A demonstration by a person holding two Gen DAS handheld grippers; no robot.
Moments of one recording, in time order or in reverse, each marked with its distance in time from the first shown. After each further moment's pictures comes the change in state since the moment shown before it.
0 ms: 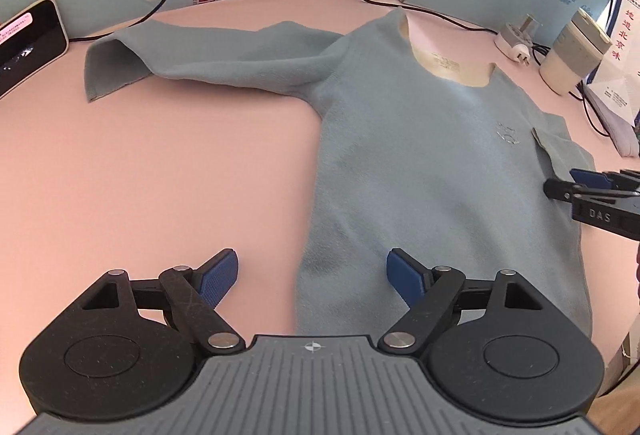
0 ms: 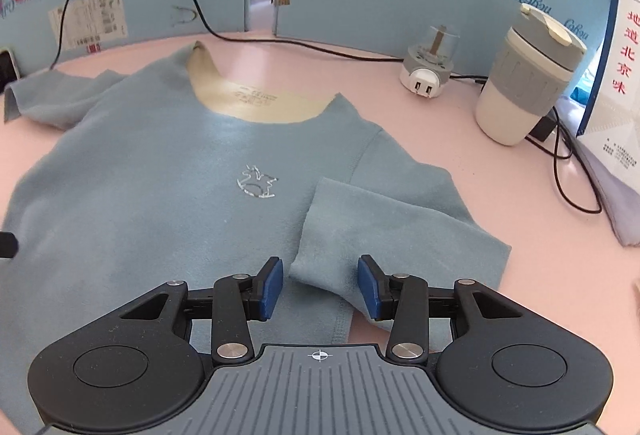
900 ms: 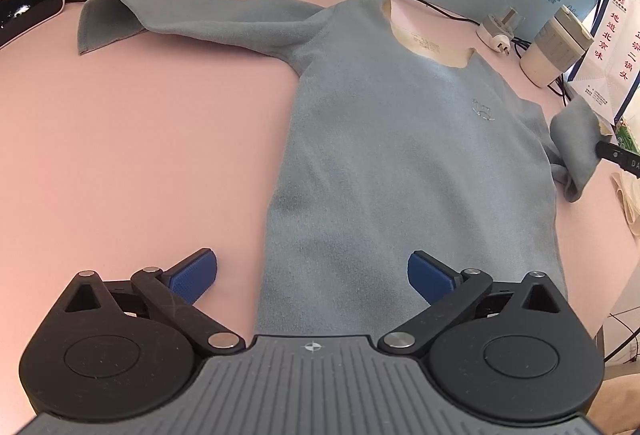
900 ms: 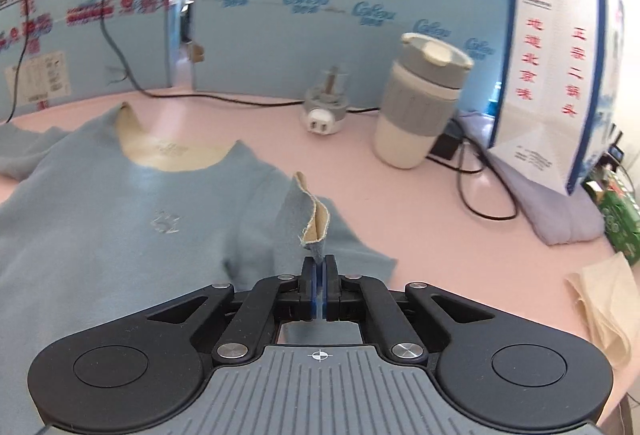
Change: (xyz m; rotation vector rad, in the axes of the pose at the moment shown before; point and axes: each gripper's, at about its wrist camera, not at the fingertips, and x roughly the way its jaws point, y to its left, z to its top) left arm -0.003 -0.003 -0.026 -0.060 0.015 -0.066; right arm -0.041 -0.073 -0.015 0.142 -0.146 -0.150
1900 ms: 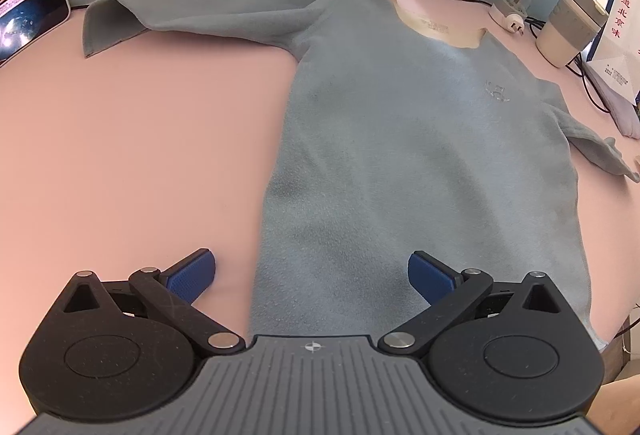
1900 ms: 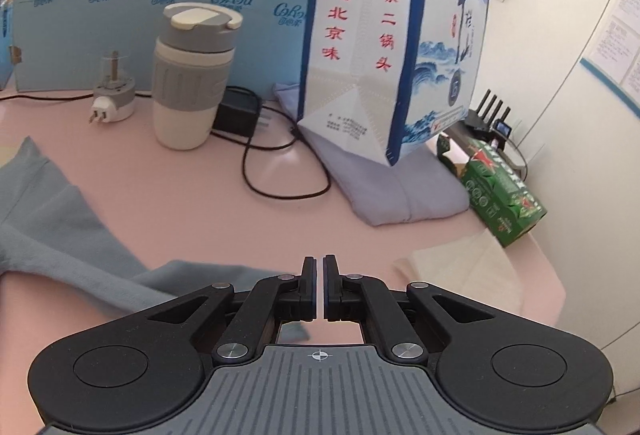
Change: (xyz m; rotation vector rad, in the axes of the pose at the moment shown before) left arm 0.003 -0.017 -0.005 0.036 0.023 0.094; right arm 0.021 -0.115 -0.017 0.047 0.039 -0.272
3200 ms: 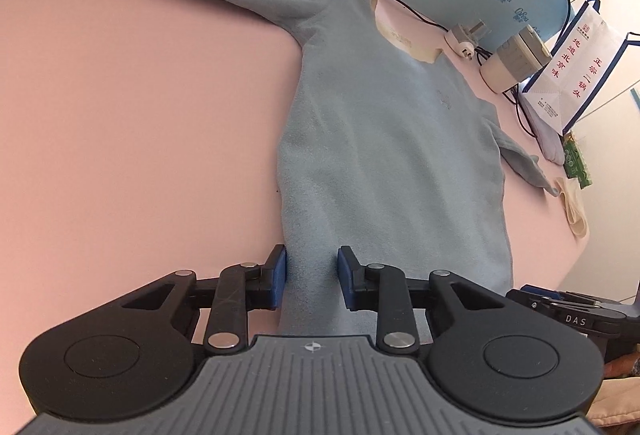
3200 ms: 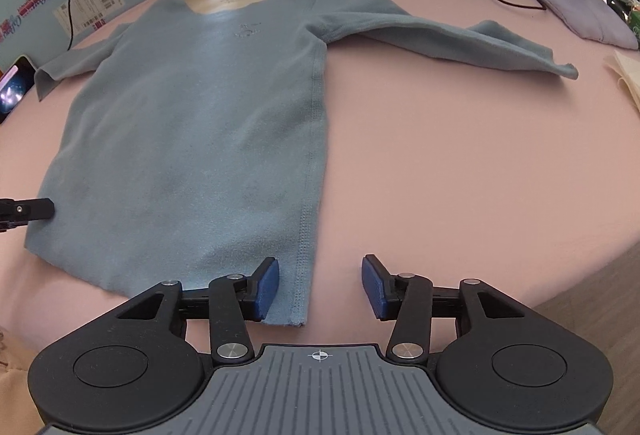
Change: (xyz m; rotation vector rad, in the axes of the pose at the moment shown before) left arm -0.024 0.055 -0.036 -0.115 0.007 -0.296; right arm -0.113 0.107 -0.099 0.058 0.354 0.517
